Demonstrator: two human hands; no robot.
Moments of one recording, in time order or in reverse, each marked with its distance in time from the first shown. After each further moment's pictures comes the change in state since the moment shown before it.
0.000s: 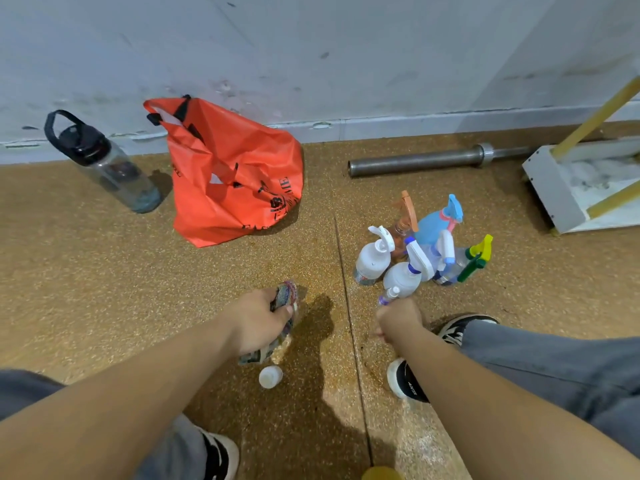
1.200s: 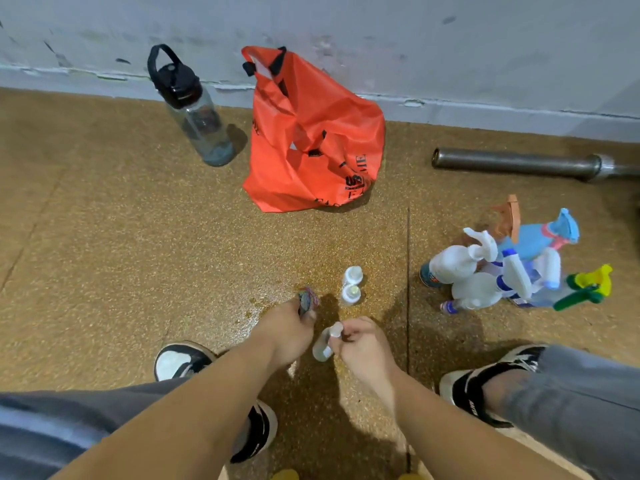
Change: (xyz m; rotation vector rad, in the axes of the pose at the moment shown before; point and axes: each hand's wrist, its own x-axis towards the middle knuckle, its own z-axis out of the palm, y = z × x) left_hand 0.014 -0.111 0.024 -0.189 0.112 -0.209; right_hand -0.087 -0.001 0.150 -0.073 -0.343 -0.536
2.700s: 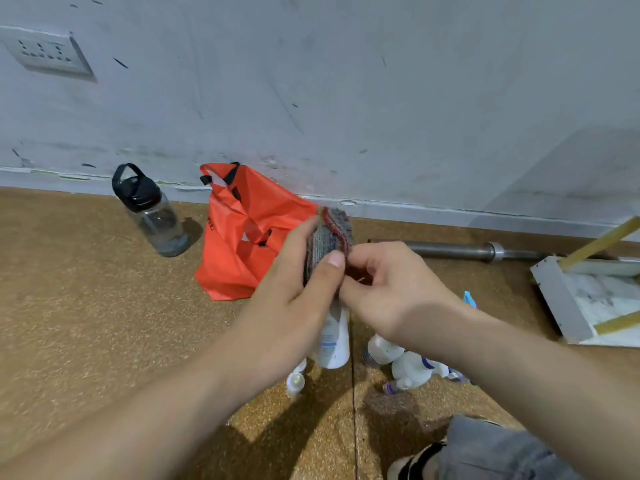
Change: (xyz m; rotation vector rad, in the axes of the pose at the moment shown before) left_hand -0.124 0.194 -0.097 -0.483 0.268 0.805; right_hand -0.119 -0.261 -0.218 -0.176 0.086 -0.556
